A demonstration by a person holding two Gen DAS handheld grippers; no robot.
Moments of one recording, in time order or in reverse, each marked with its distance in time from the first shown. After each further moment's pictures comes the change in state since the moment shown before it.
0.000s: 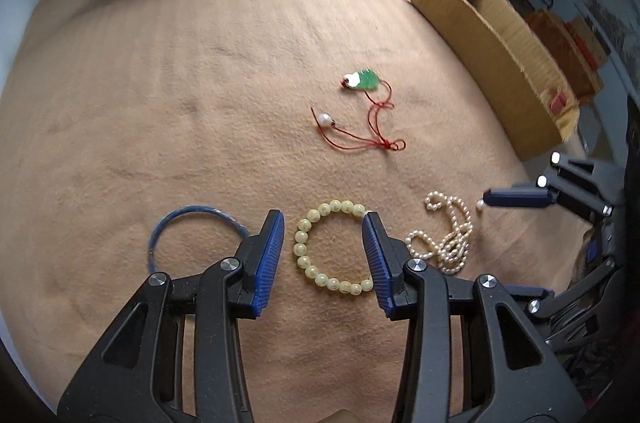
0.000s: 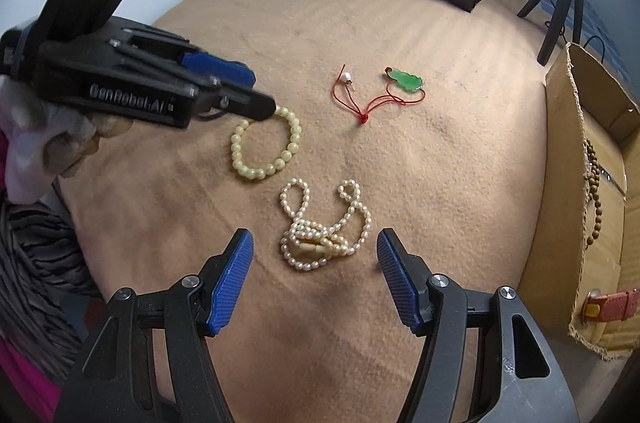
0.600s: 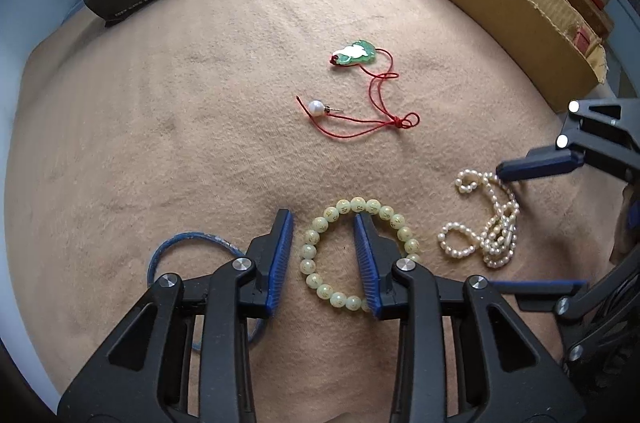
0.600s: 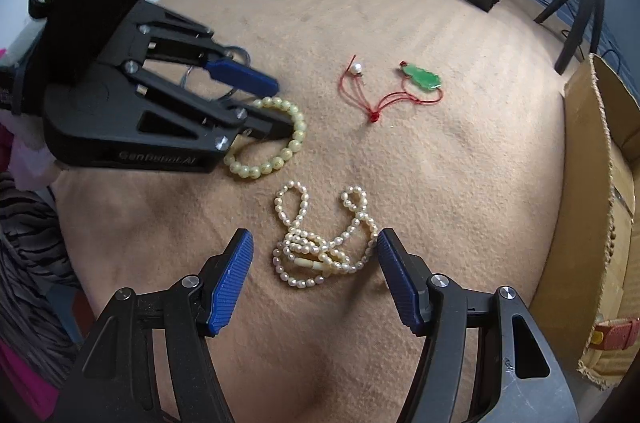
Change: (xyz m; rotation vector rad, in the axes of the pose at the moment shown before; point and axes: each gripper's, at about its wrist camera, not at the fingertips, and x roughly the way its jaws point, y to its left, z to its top) left arm 0.032 -0.014 0.000 0.152 0.008 0.119; right arm 0.025 0.002 0.013 -0.062 0.038 -0.012
